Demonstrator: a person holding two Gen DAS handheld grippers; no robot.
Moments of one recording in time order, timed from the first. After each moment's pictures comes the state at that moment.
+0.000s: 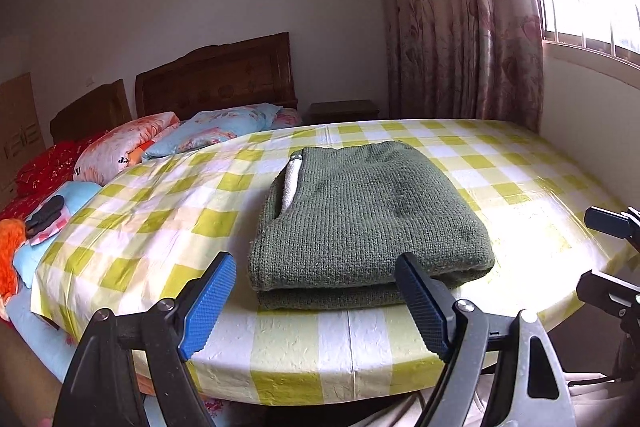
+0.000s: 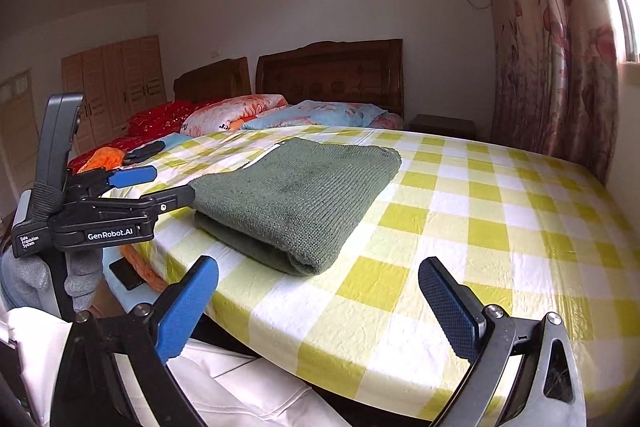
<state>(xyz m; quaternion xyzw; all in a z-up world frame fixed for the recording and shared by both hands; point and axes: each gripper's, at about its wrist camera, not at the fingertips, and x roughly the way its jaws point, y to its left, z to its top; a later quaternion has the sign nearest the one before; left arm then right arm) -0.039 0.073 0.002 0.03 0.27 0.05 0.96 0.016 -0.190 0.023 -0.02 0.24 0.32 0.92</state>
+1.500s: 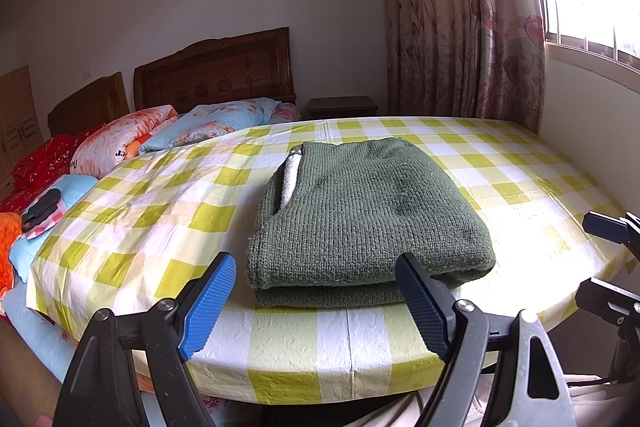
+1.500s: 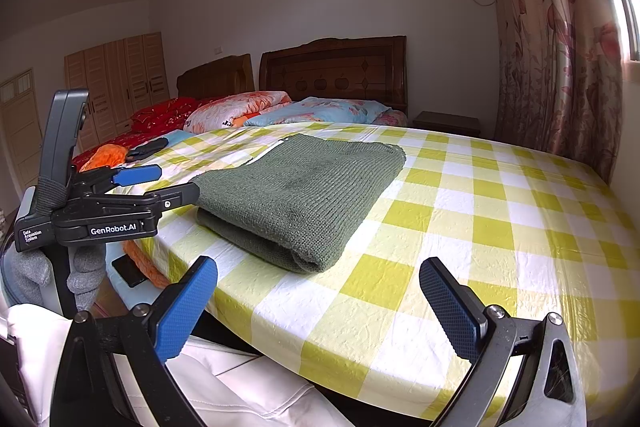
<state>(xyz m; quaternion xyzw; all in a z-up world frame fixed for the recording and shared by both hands) -0.038 0.075 -0.001 0.02 0.28 0.05 0.96 0.013 -0.186 0.022 -0.02 0.25 0.32 0.91</state>
